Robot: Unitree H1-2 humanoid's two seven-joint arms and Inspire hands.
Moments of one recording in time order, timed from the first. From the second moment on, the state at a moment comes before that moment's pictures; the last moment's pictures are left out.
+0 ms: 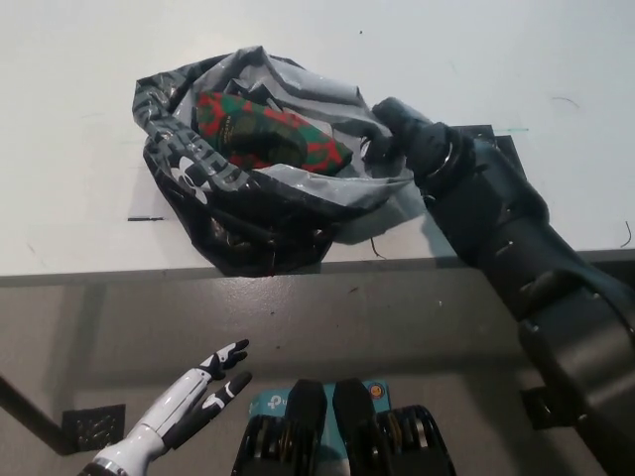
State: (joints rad) left_arm -0.08 0.31 -0.18 0.08 0.25 -0.04 -0.27; right_arm -1.23 -0.03 0.20 1.25 -0.38 0.25 0.09
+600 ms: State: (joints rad) left_arm -0.09 0.31 -0.18 0.08 0.25 -0.03 -0.28; right_arm -1.31 -0.03 -0.26 1.15 -0.05 0.40 0.17
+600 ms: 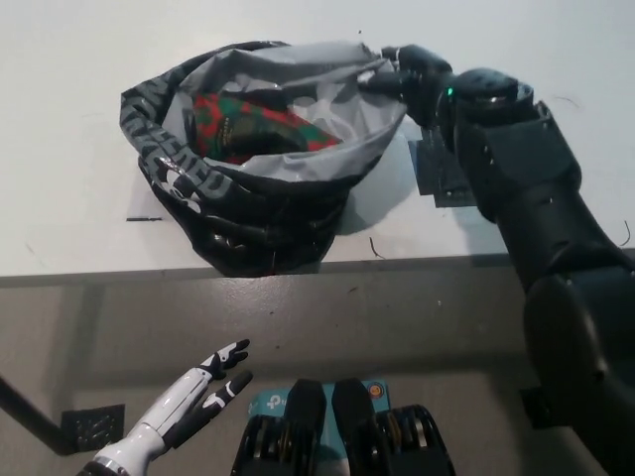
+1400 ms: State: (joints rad) left_arm -0.11 0.32 -0.19 0.08 0.25 -0.04 -0.30; right_arm -1.54 0.14 -0.40 1.04 0.31 0.47 0.08
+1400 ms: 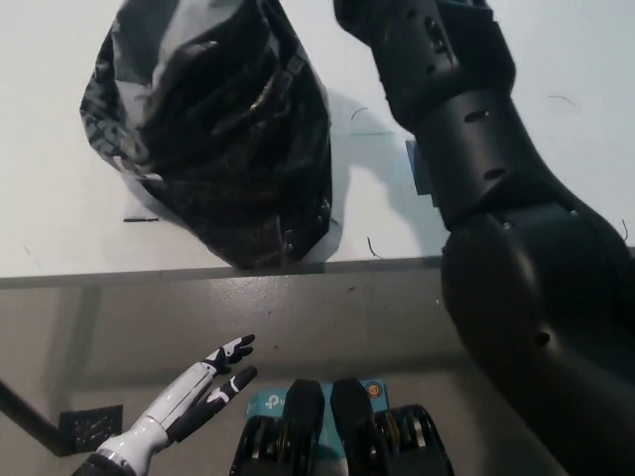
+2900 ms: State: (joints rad) left_arm -0.13 0.32 -0.31 0.08 0.29 -0.01 -0.32; right_arm -1.79 0.10 -0.52 1.30 0.47 0.35 -0.08
